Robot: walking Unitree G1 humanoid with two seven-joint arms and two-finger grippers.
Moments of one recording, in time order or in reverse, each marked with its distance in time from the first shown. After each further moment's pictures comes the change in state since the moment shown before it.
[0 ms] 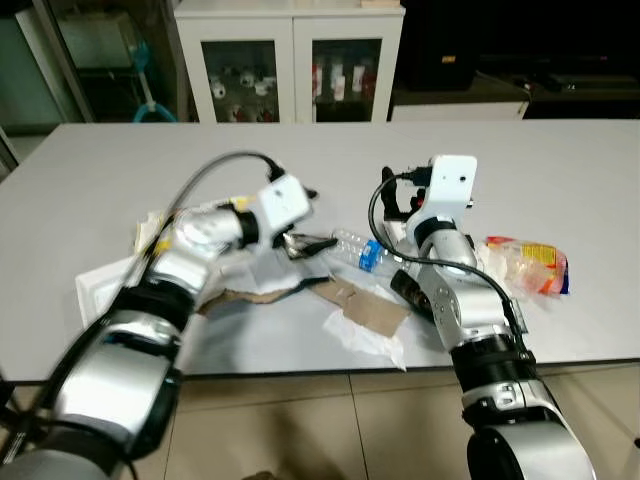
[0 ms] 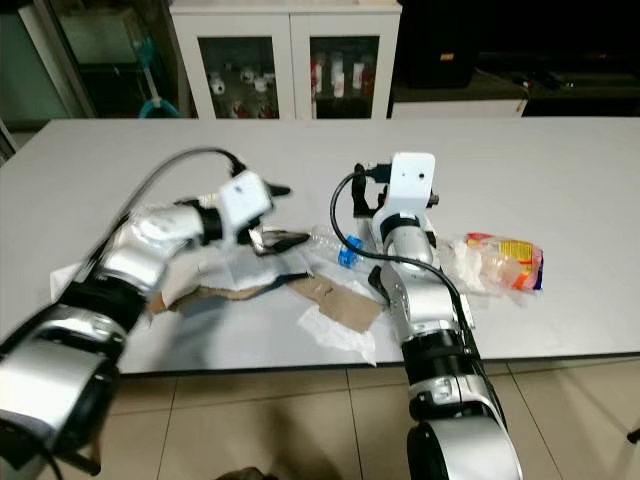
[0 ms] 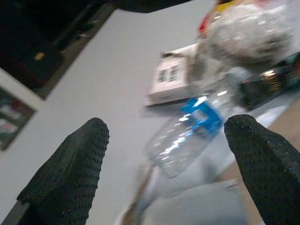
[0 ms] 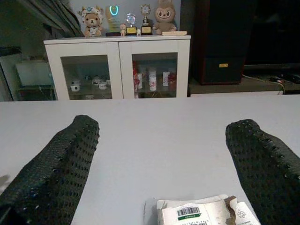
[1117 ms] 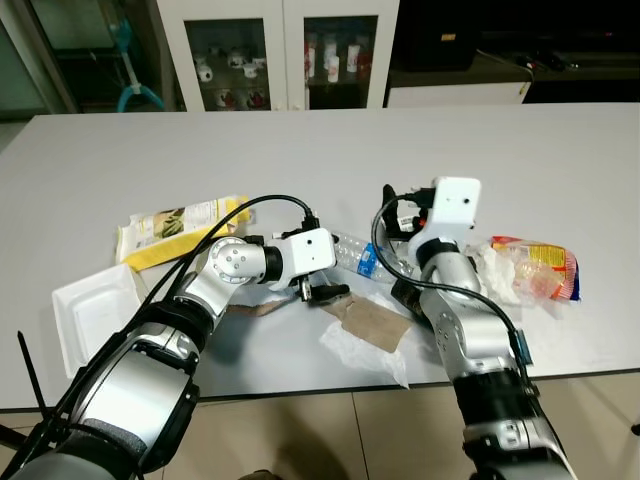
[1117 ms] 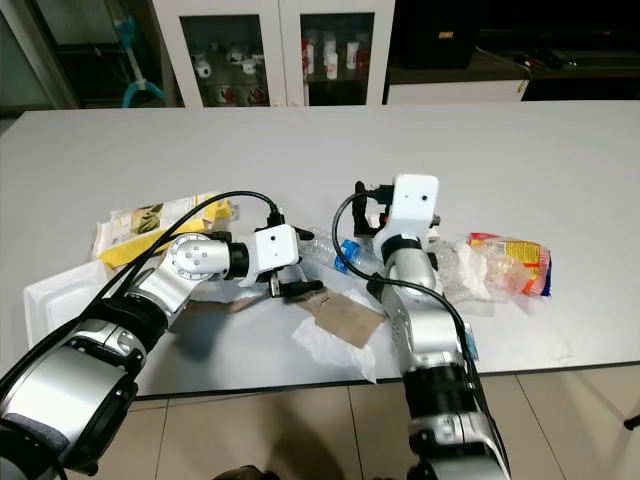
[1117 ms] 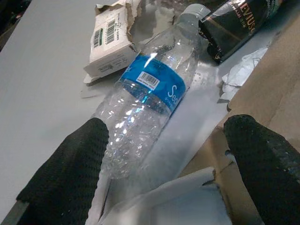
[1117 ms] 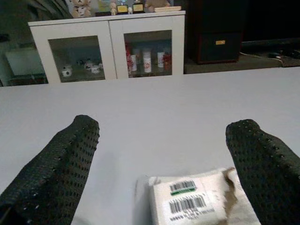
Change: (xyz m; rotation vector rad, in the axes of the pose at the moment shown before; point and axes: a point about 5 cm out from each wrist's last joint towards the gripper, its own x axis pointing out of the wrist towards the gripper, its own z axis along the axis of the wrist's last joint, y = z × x) left arm 0.017 -0.036 -0.020 0.121 0.102 -0.134; right arm -0.027 -0.002 -0.012 0.031 0.018 -0.008
